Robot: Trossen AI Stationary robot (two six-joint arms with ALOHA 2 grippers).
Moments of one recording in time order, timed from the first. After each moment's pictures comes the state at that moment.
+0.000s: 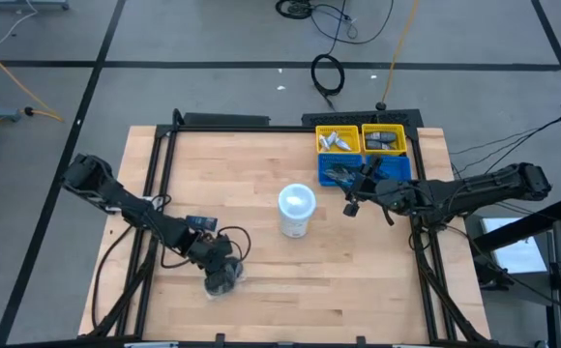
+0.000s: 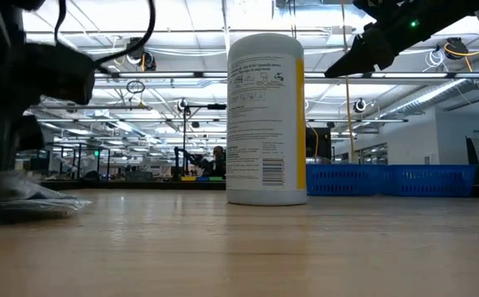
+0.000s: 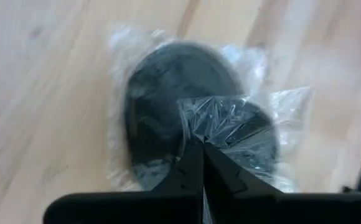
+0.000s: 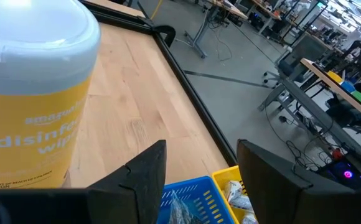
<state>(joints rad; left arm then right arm) -0.50 1.44 0.65 -0.29 0.07 -0.98 0.10 0.94 0.59 -0.03 0.70 -0.22</state>
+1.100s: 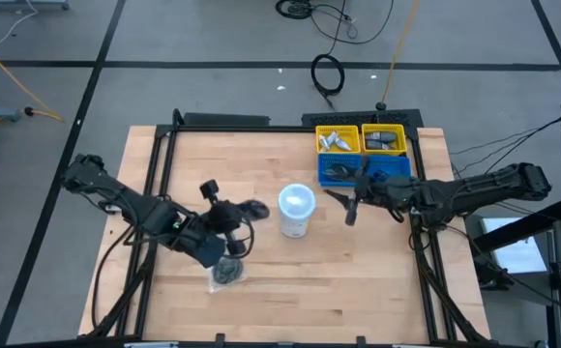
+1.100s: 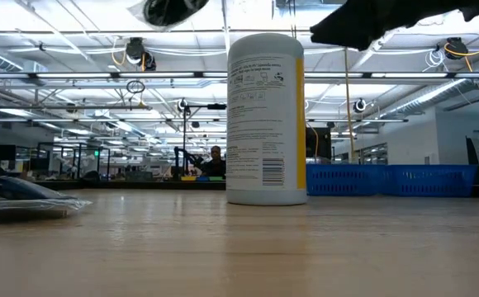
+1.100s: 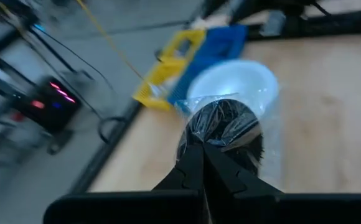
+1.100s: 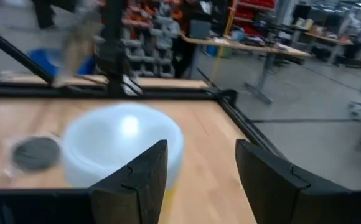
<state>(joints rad) -0.49 1.44 1.40 -0.83 -0.93 -0.40 0.10 0.94 0.59 0.22 0.40 -0.09</state>
